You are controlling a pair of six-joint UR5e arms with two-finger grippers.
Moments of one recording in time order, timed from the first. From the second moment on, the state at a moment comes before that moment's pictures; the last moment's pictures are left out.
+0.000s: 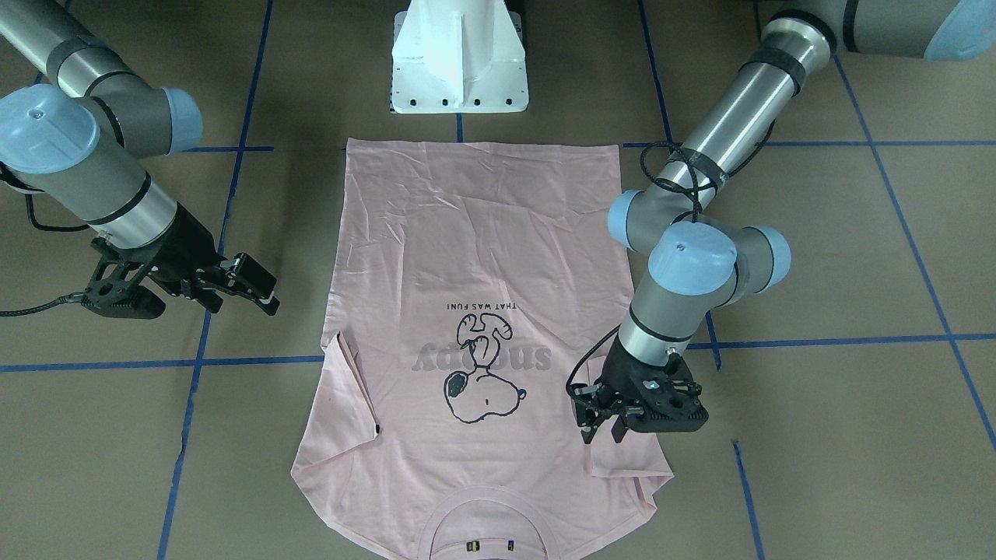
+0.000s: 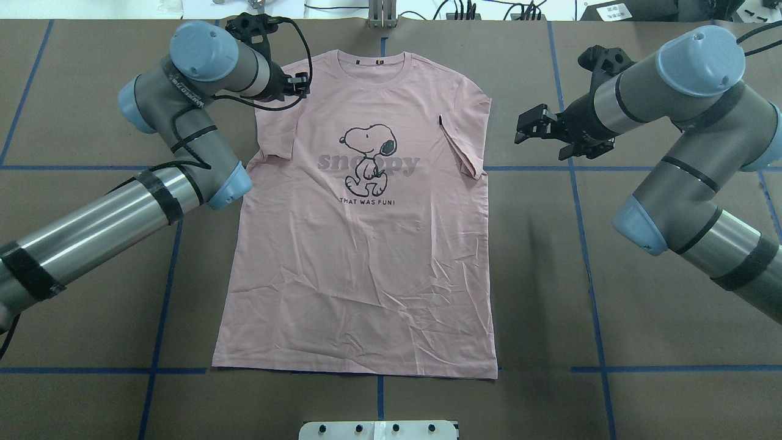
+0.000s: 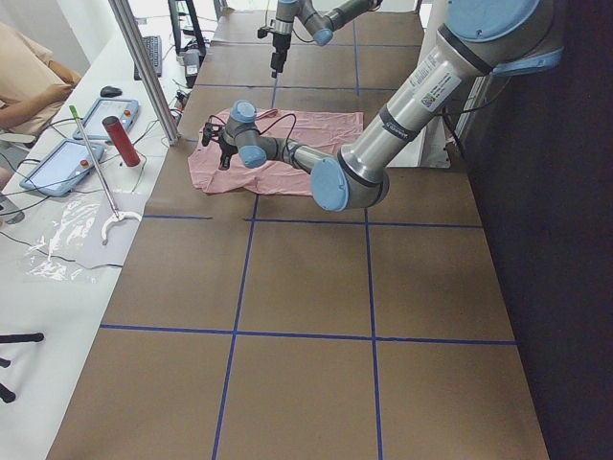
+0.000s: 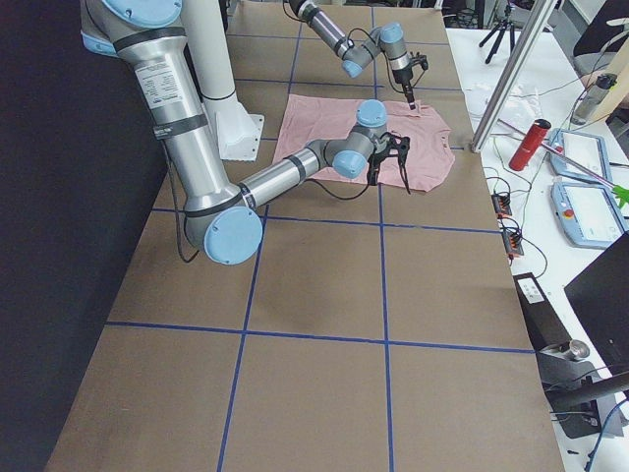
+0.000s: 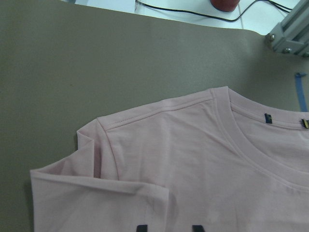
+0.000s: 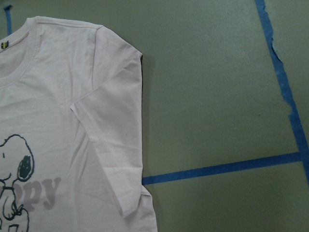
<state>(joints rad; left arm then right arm) -0.81 -2.36 -1.07 -2.36 -1.81 -1.16 0.89 -1.19 1.66 -1.06 2.13 1.31</state>
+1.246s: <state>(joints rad) -0.78 -1.93 -1.63 -2.34 -1.99 -1.26 0.24 -1.33 2.03 -1.32 1.55 1.86</state>
